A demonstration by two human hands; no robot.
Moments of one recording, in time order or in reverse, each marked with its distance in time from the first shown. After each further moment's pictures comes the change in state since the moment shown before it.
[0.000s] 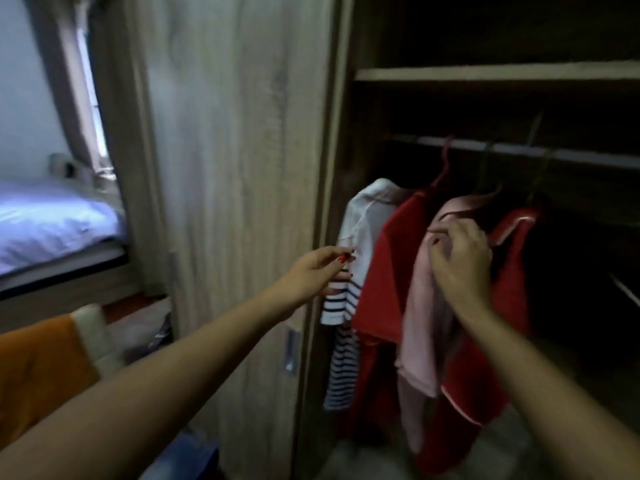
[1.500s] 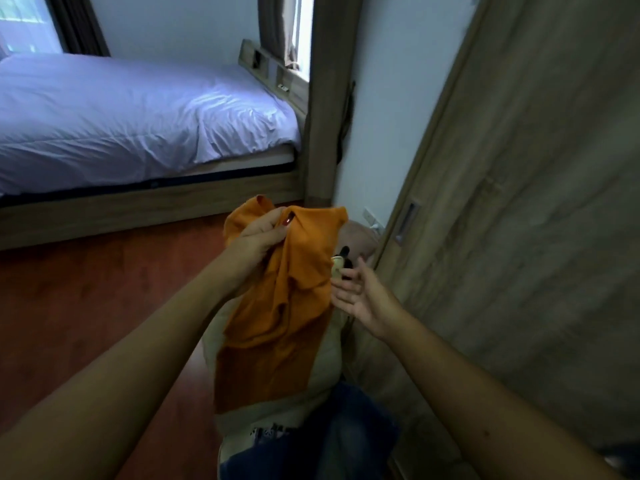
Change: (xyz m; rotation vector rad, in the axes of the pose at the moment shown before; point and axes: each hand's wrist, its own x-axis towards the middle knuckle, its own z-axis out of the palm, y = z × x) left_hand -0.187 -0.182 -0.546 -0.237 0.425 -0.123; right_hand -0.204 -0.469 0.449 1.239 -1.378 1.287
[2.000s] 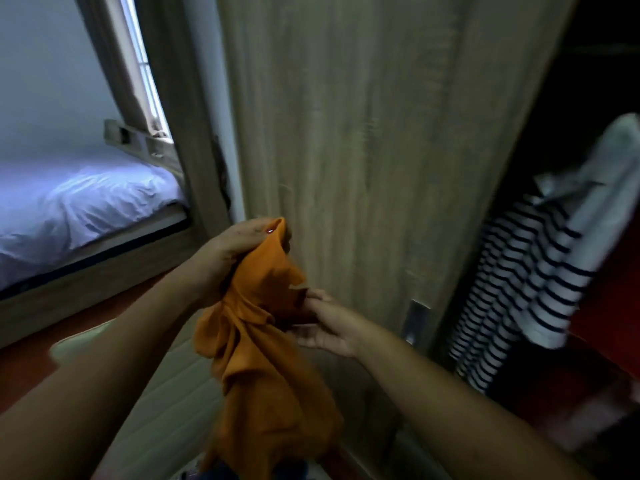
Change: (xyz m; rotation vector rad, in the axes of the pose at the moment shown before) left_hand -0.061 0.085 0.283 0.017 -0.493 0.089; right_hand -0.232 -0.018 -0.148 0.103 0.032 -0.047
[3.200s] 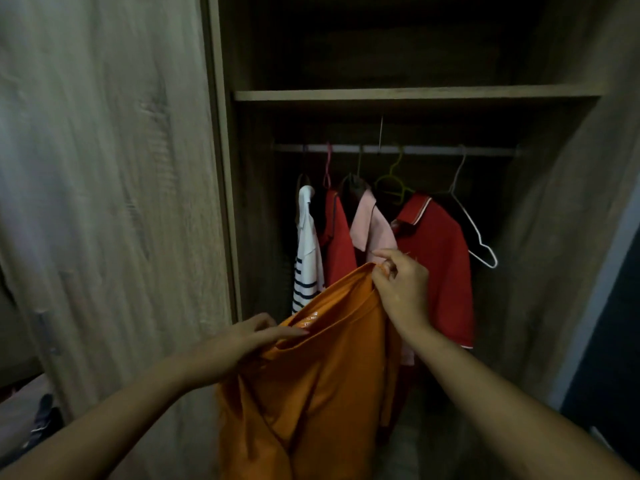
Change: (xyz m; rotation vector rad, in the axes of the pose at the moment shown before) left_hand 0.081 -0.073 0.259 1.190 -0.580 0.430; right_hand -0.341 -0.078 -0.241 -0.891 1.352 -1.311
